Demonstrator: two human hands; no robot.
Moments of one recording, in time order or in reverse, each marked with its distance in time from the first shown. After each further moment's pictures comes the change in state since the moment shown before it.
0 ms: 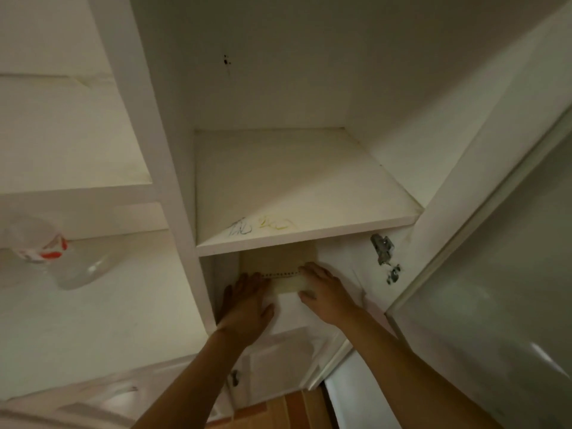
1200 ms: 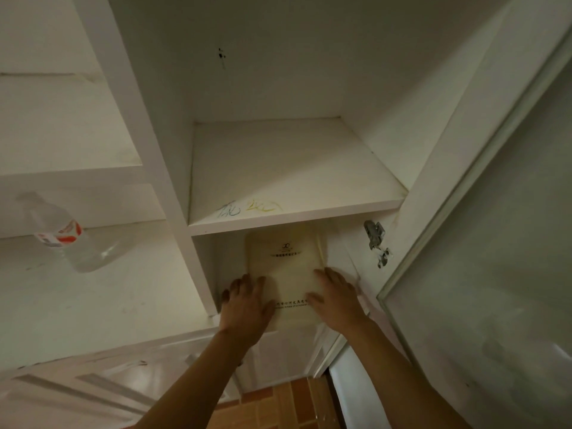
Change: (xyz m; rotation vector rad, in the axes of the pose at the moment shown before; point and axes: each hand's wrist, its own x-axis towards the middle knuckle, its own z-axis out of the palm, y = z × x) left_hand -0.043 0.033 0.001 0.040 0.078 -0.140; right_hand -0.057 0.008 0.006 0.022 0.011 0.170
